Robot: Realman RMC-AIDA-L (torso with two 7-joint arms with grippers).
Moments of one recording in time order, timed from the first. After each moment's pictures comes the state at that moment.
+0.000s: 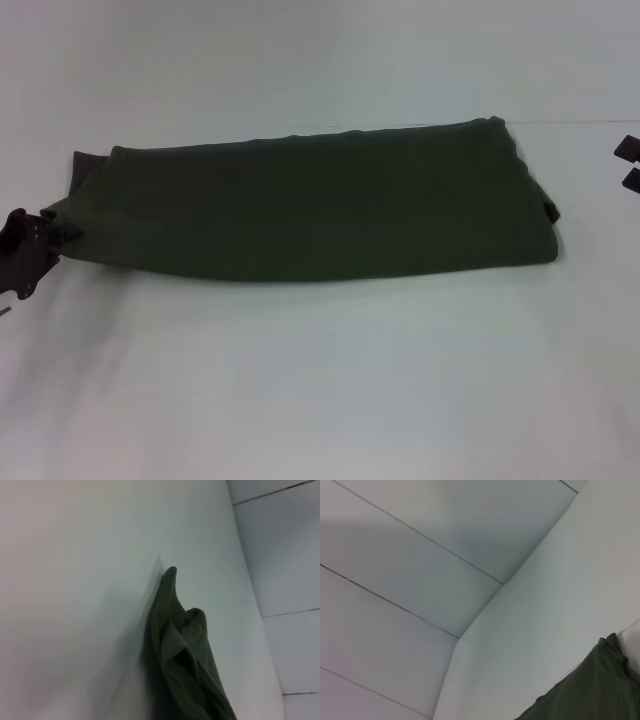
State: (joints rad) left arm -0.45 -2.06 0.45 0.59 1.97 1.08 -2.55; right arm 0.43 1.94 -0.55 -0.51 -1.69 -1.32 2.12
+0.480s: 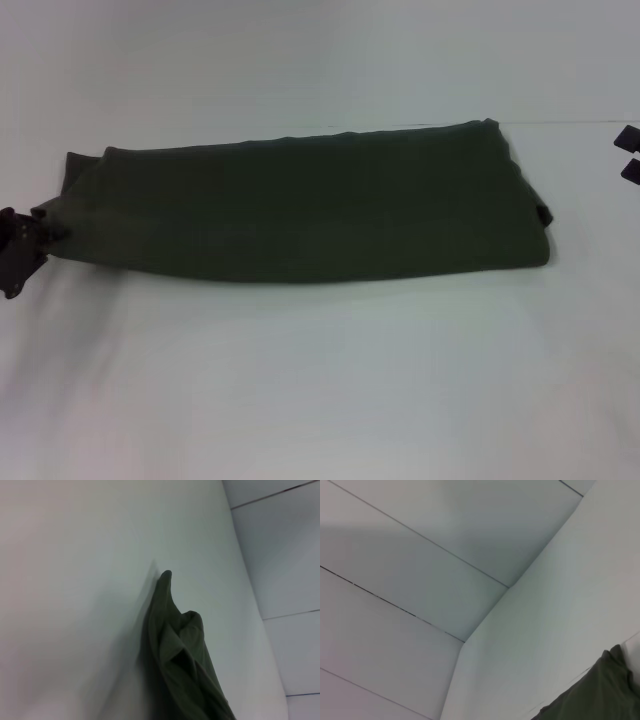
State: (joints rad) left arm -0.44 -2.05 0.45 0.60 1.97 1.10 -2.55; right arm 0.44 1.95 -0.55 -0.51 -1.68 -1.32 2.13
